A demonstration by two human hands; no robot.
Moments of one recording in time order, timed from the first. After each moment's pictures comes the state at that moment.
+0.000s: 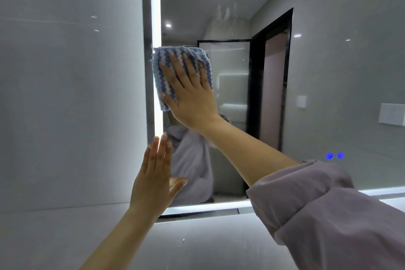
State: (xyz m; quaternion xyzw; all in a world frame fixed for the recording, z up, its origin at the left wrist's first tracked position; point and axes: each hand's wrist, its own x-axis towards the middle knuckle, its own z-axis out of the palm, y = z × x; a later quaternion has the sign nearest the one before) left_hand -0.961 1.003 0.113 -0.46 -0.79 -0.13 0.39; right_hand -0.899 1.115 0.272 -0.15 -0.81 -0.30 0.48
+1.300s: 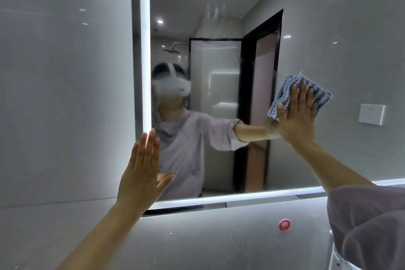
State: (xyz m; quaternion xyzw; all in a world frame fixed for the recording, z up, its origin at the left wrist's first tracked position) left_hand -0.960 1.001 0.112 -0.48 -0.77 -0.15 0.39; right_hand -0.711 1.306 0.210 -0.39 -0.72 -0.12 0.57
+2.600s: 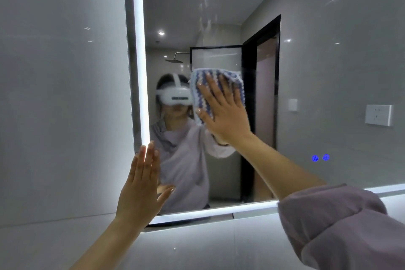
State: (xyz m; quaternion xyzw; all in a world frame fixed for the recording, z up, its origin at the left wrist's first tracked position) left_hand -0.960 0.999 0.112 -0.48 -0.77 -0.13 0.41; right_hand -0.825 1.196 0.250 -0.19 -0.79 -0.29 0.50
